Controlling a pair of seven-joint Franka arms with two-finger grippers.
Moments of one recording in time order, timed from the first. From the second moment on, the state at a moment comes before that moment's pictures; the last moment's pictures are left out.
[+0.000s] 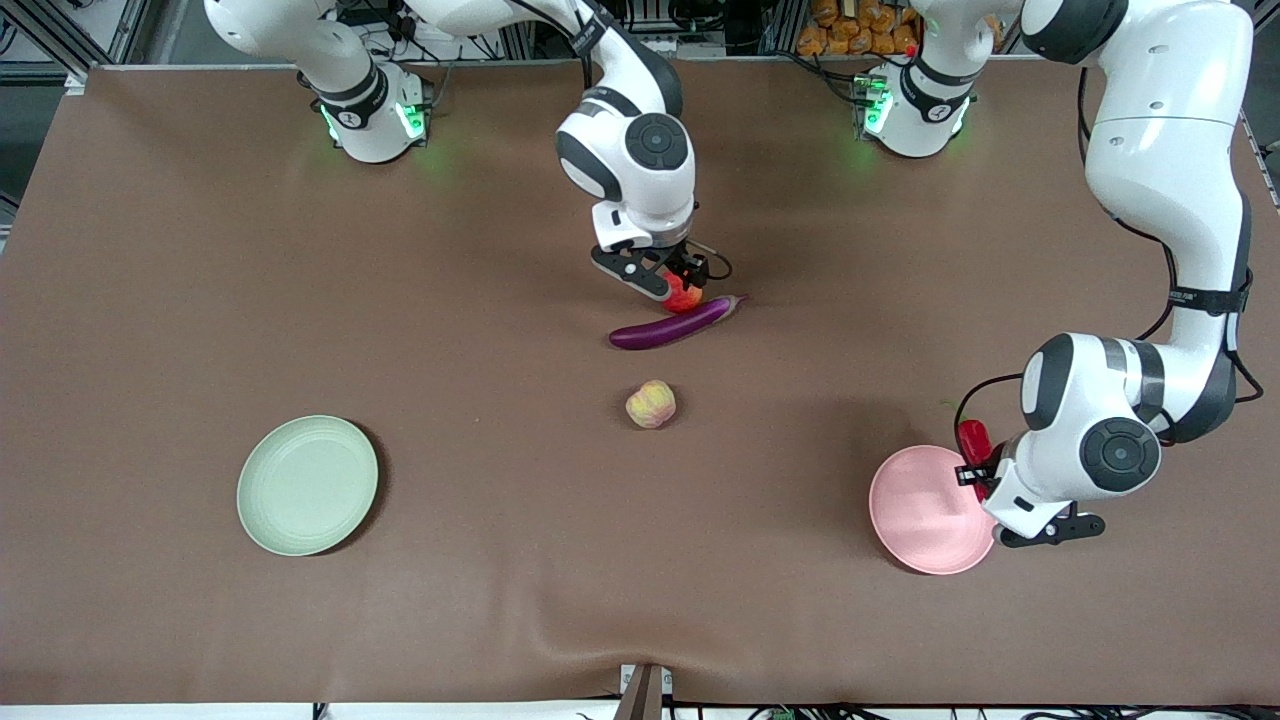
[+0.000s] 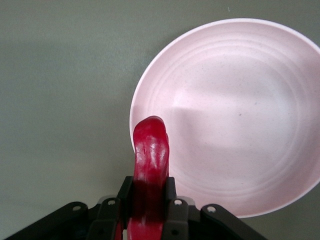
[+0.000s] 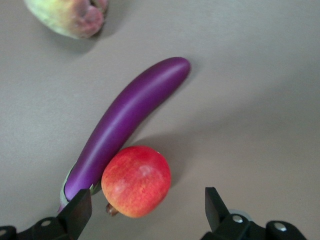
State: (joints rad) left arm 0.07 0.75 -0.20 -1.40 0.28 2.02 -0.32; right arm 0.95 0.56 0.01 -1.68 0.03 2.26 1.46
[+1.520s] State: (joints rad) left arm 0.06 0.80 -0.21 -1.41 0.28 2.21 -0.26; right arm 0.98 0.68 -0.02 -1.61 -0.12 2.35 1.46
